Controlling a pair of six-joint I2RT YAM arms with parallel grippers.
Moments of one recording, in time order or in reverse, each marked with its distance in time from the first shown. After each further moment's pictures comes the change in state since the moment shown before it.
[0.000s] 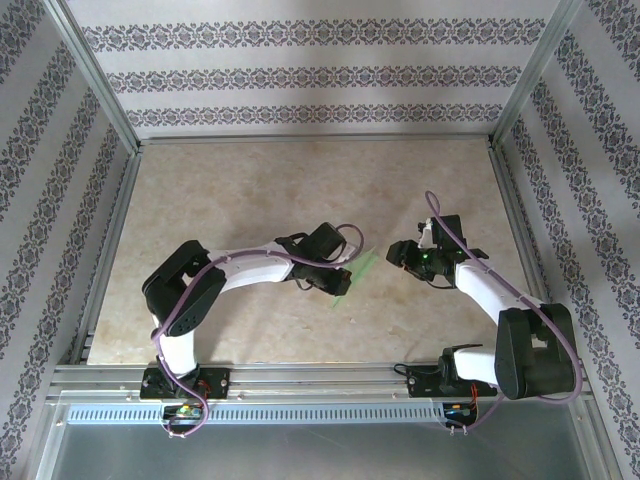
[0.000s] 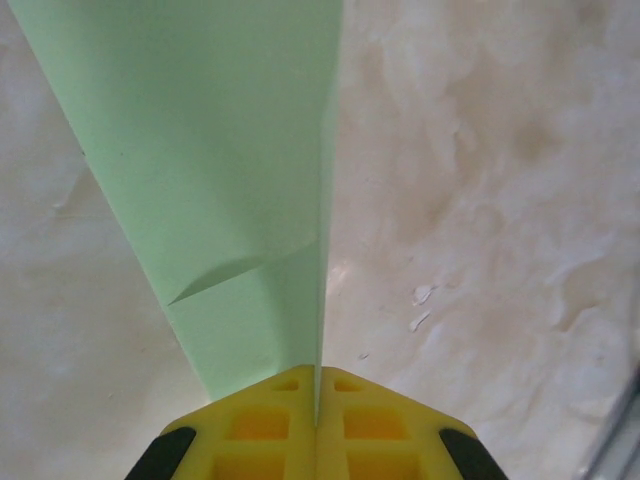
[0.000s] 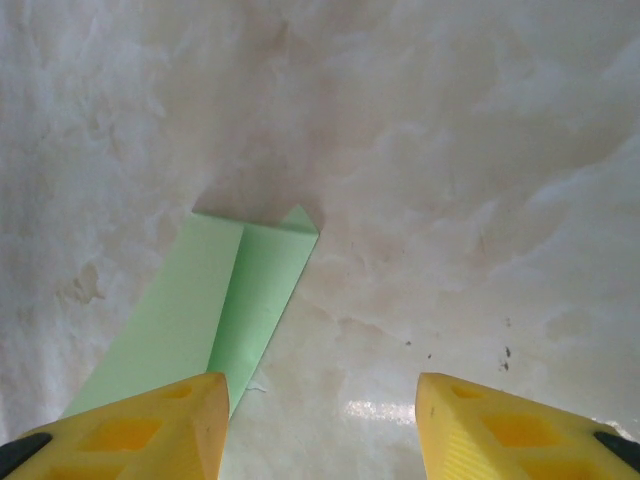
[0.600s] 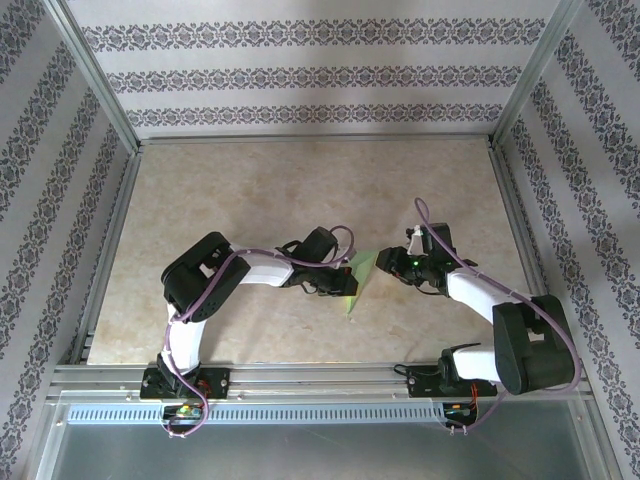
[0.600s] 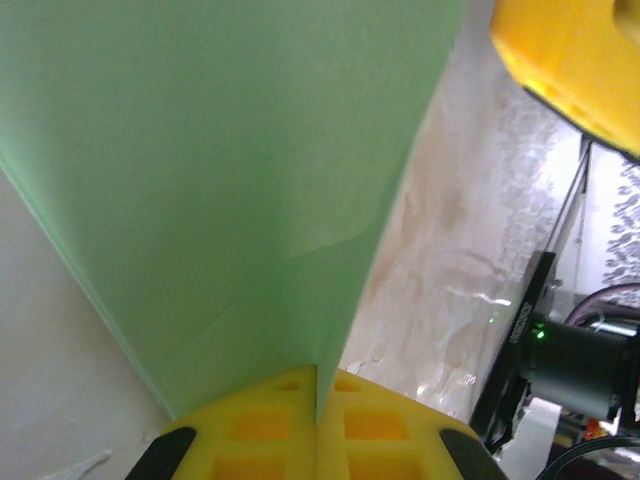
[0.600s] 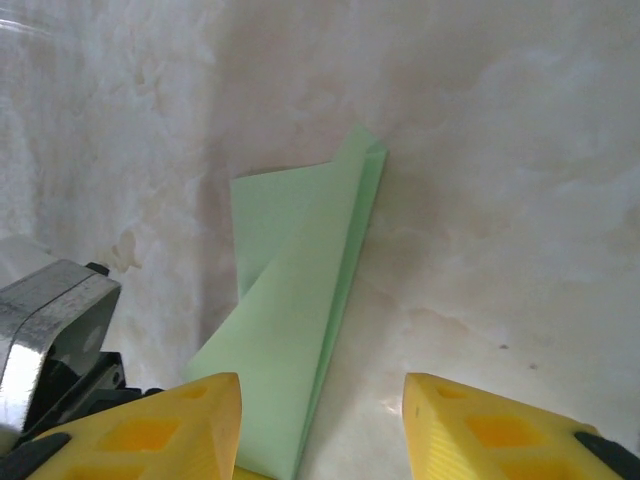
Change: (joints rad) left arm 0.050 0.136 -0.118 0.444 0.279 -0.373; right arm 0.086 0.038 -0.100 0.232 -0.067 0.089
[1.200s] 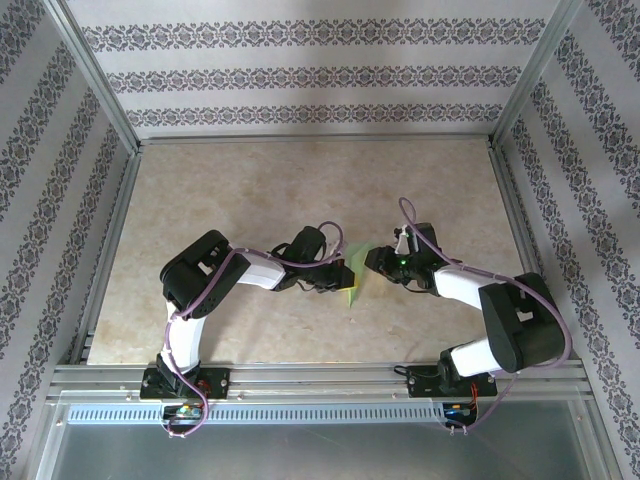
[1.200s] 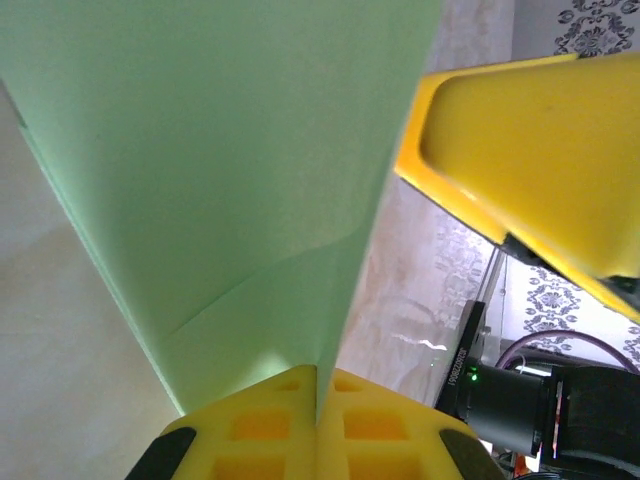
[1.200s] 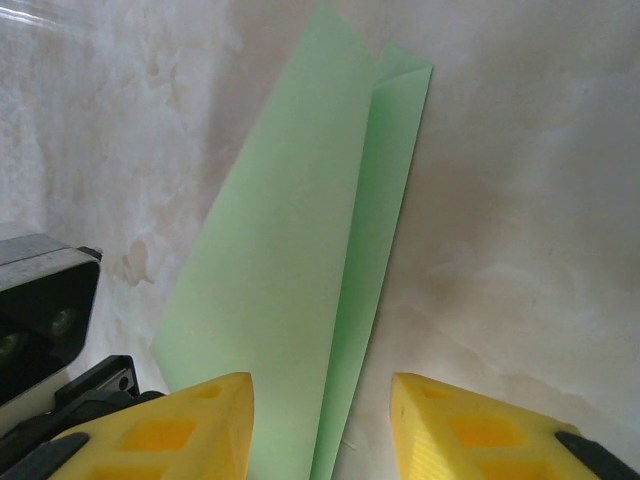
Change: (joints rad) left arm 0.046 0.006 -0.095 0.276 0.031 -0.165; right arm 0.087 0.129 -0.003 0.181 0.030 0.094
